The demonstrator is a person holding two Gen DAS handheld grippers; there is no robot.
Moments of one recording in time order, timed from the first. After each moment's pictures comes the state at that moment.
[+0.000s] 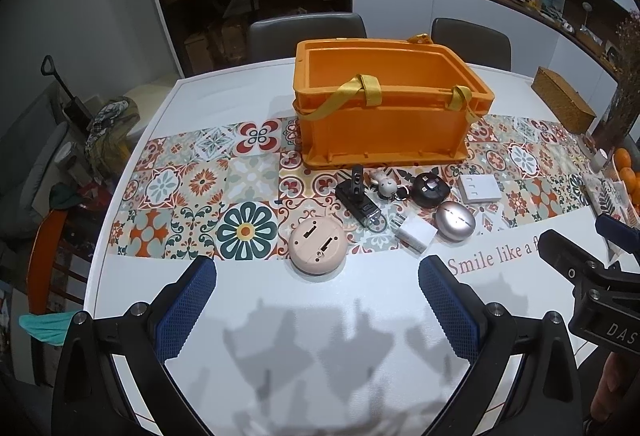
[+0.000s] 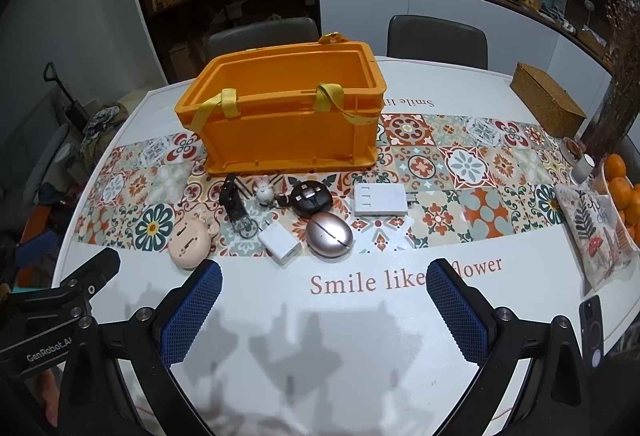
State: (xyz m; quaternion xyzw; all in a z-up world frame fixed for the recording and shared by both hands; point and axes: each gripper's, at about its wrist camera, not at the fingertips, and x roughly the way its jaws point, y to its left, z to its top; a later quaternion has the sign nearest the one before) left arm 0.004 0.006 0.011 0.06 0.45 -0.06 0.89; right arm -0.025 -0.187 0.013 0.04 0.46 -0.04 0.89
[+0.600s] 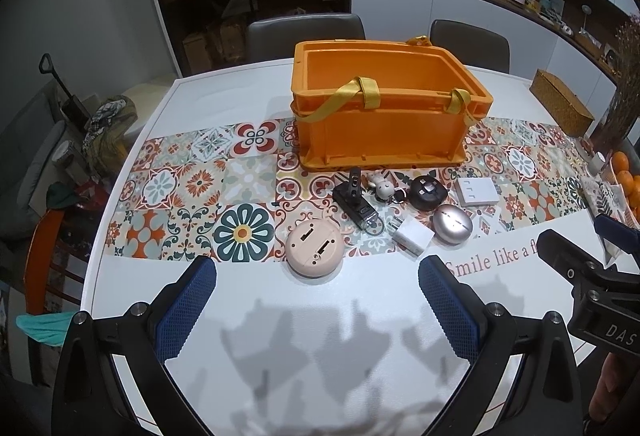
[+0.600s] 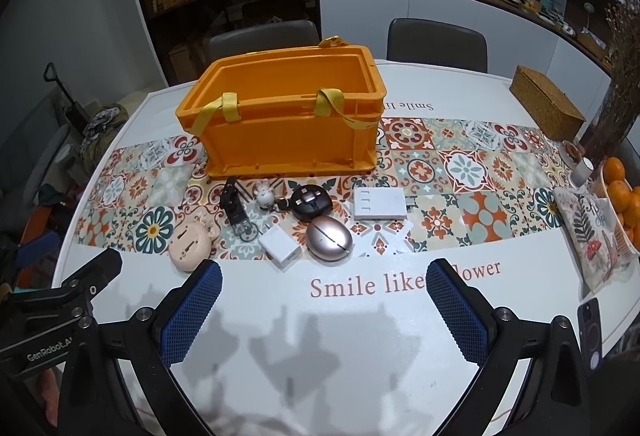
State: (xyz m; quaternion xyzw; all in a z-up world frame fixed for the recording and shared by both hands) left arm 0.006 0.004 0.016 0.05 0.45 -0.06 0.89; right arm -0.023 -0.186 0.016 0.04 0.45 -0.04 0.89
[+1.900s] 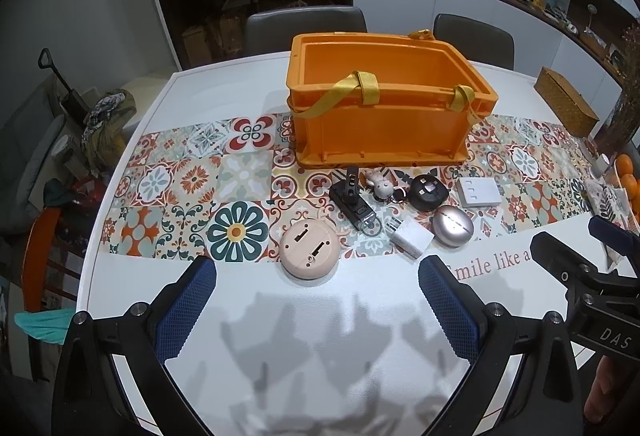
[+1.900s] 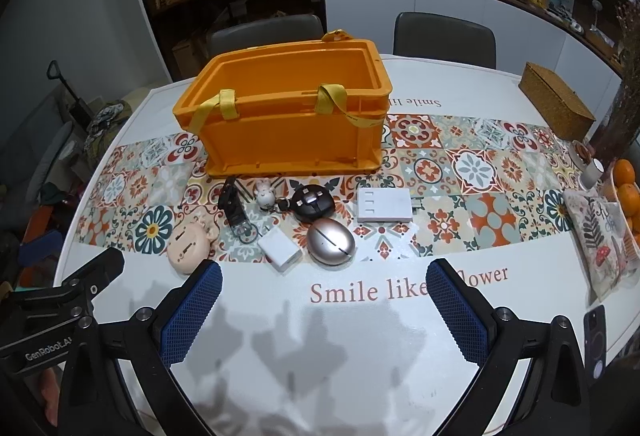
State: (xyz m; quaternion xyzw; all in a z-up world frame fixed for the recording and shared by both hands) left arm 0.016 -0.004 0.006 0.05 0.47 -0.05 0.88; right arm -0.010 -0.193 0.008 0.04 0.46 -0.03 0.88
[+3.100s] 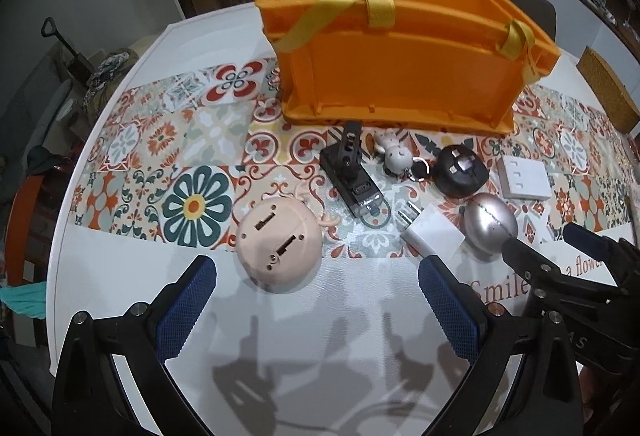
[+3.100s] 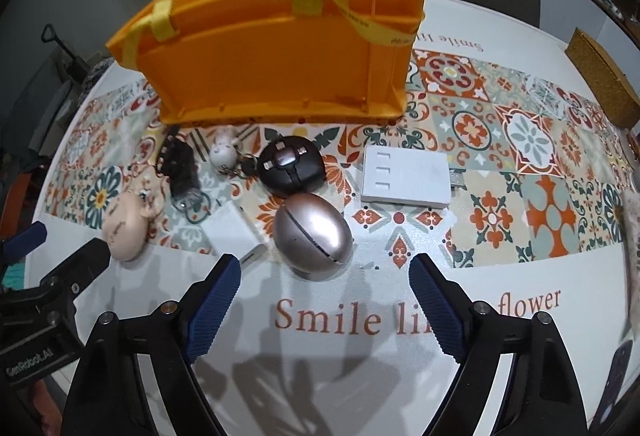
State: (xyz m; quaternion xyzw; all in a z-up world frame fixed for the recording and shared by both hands) left arm 0.074 -0.044 -0.081 0.05 0.53 0.00 0.84; right arm 0.069 -0.218 -0.104 0.03 0.55 0.02 0.83
